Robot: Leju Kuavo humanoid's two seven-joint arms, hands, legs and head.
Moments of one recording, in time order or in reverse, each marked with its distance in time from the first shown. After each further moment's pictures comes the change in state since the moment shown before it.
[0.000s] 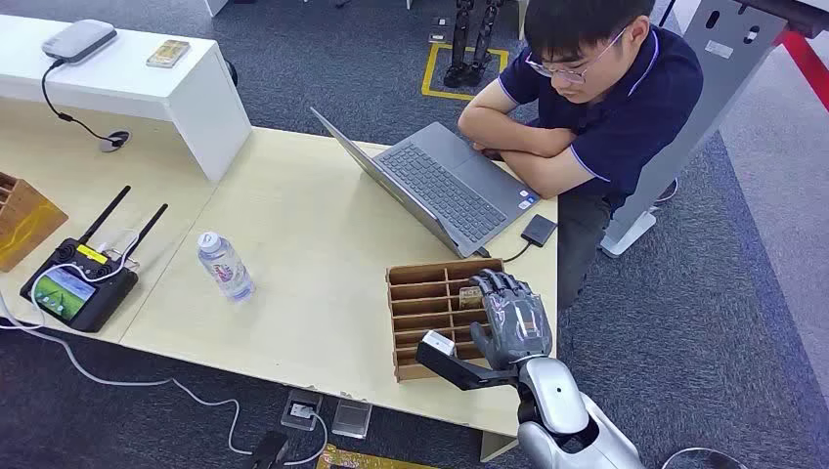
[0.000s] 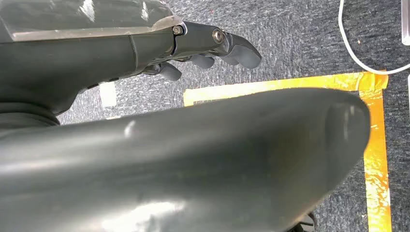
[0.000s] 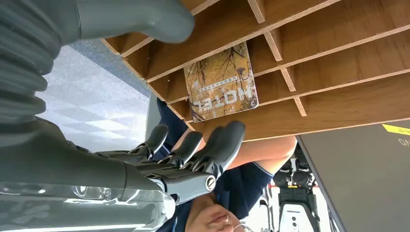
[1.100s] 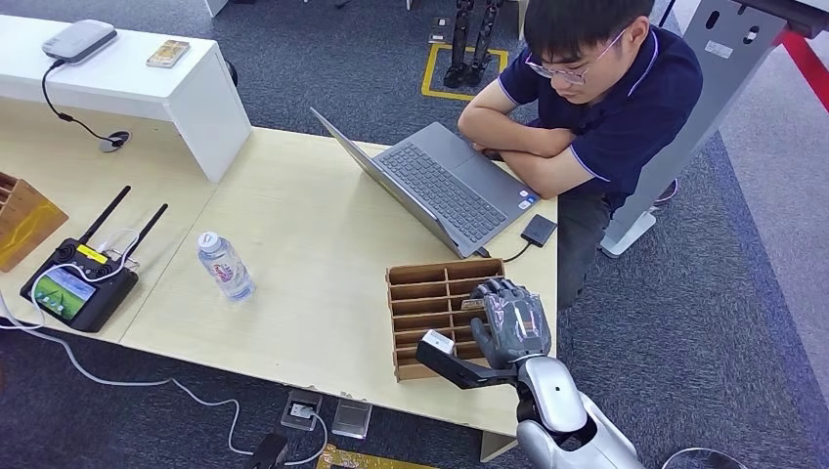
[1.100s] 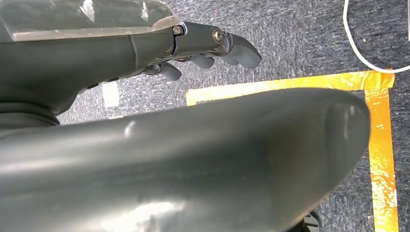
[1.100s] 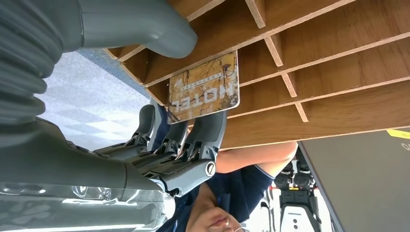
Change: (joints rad) left arm 0.007 0.000 0.000 0.000 -0.004 -0.001 0.003; right arm -0.009 0.007 0.006 0.028 -0.009 -0.009 -0.003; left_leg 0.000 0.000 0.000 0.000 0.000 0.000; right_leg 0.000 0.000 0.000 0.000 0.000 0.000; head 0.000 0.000
